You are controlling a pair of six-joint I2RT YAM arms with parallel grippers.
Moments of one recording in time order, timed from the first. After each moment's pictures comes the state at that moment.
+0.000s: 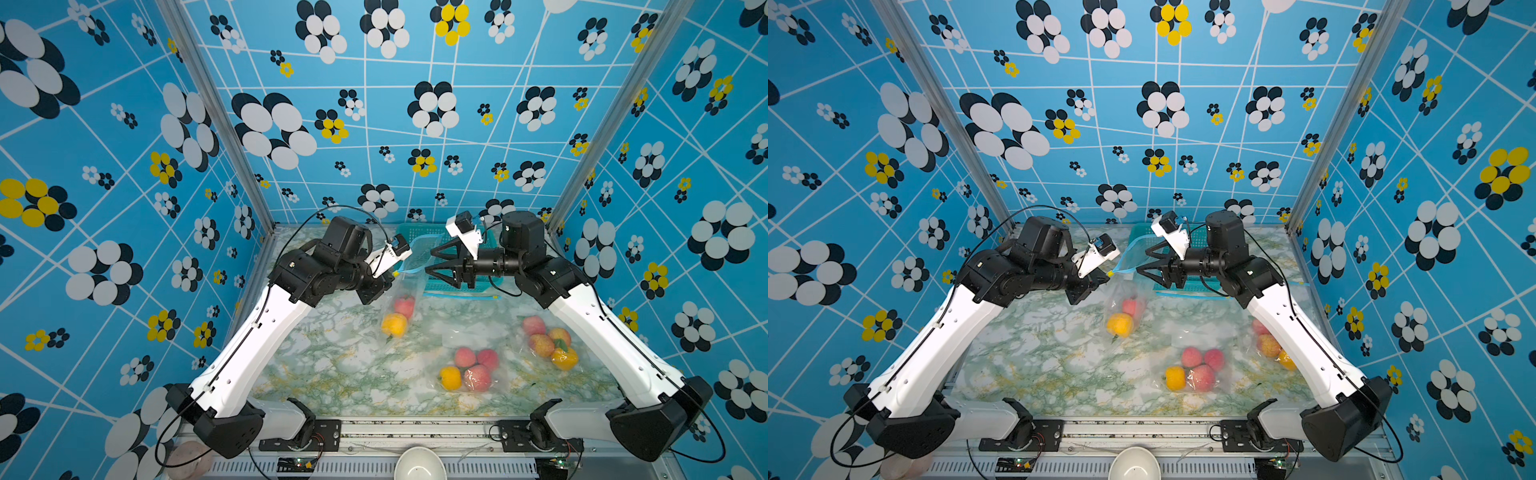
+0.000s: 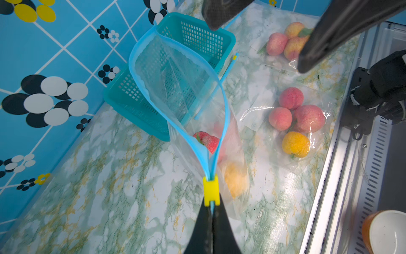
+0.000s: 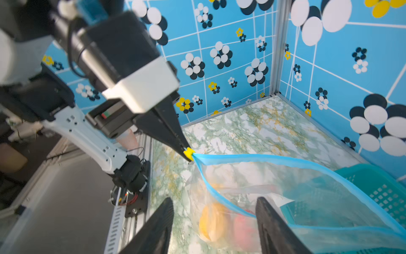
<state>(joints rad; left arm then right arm) -0.59 1.36 1.70 -1.12 0.31 0.43 0.52 1.32 1.42 -0.47 -0.79 -0.21</state>
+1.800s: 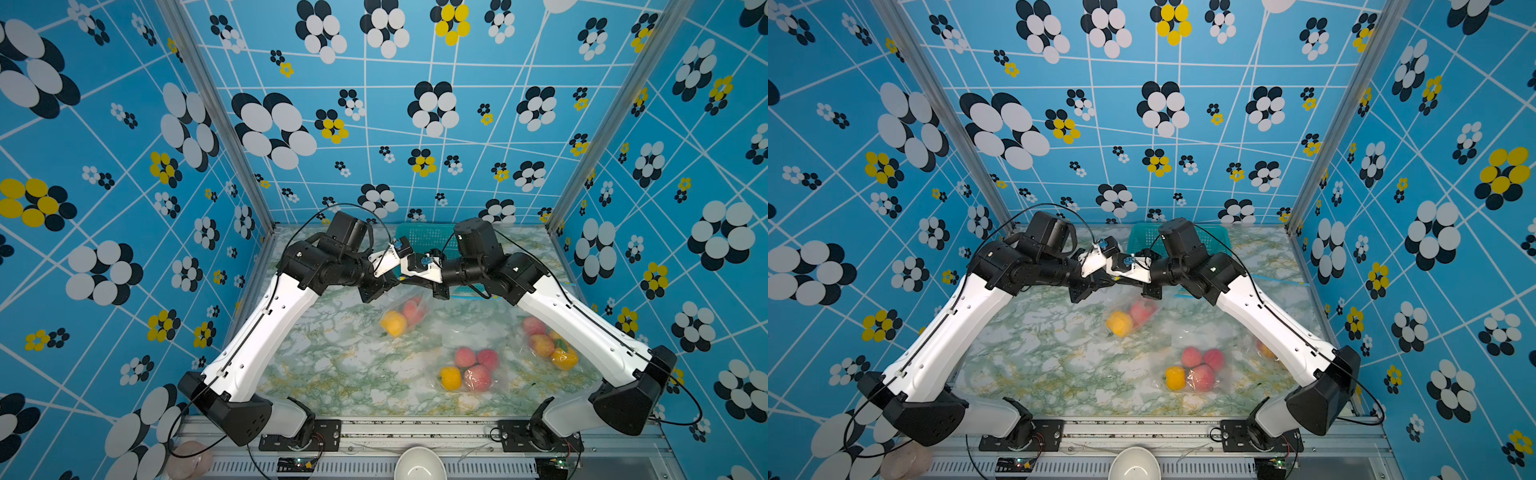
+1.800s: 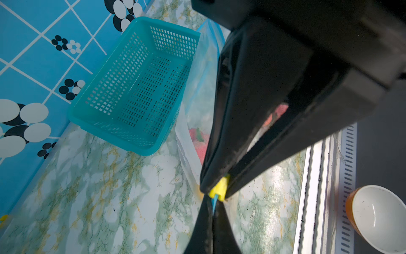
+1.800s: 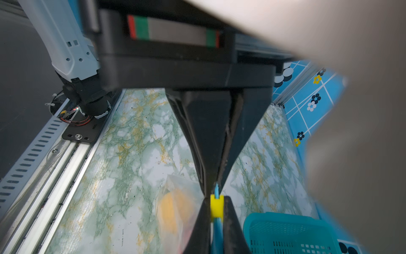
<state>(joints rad) -0.54 1.42 1.70 -1.14 0.46 0.54 0.71 1.49 1.56 -0.63 -0.56 -0.76</state>
